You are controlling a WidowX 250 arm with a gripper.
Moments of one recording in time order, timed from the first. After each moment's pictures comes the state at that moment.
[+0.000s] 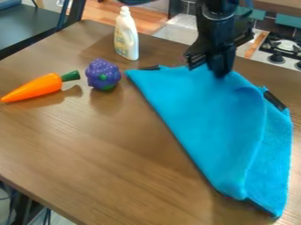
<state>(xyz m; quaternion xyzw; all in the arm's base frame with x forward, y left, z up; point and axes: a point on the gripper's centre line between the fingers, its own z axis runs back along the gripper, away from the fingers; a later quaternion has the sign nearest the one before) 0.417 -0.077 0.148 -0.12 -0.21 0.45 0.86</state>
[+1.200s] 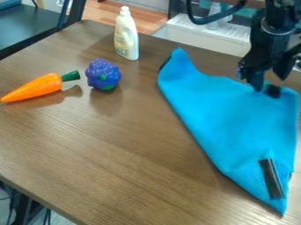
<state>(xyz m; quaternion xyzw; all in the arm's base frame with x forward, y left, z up) 0.459 -0.138 0.132 -0.12 -0.21 0.43 0.87</state>
